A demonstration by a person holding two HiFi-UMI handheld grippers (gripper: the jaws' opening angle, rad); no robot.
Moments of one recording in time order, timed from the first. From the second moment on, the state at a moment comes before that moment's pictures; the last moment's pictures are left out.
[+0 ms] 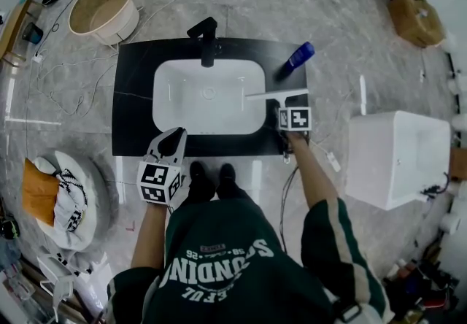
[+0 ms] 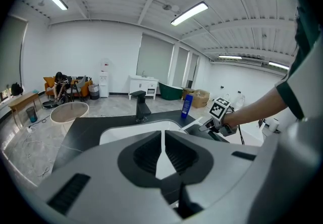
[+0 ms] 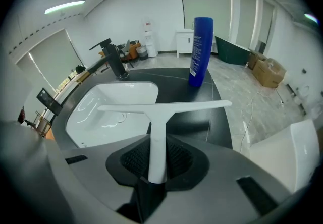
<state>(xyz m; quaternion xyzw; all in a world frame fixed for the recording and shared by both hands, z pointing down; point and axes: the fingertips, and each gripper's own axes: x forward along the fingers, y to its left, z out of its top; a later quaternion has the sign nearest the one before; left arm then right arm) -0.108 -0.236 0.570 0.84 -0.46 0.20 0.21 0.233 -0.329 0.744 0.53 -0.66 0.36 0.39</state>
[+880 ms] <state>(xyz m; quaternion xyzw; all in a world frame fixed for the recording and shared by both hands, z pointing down) -0.136 -0.271 0.510 0.85 -0.48 0.17 0.12 0.130 -0.311 0.583 0.52 -0.78 0.29 0.21</state>
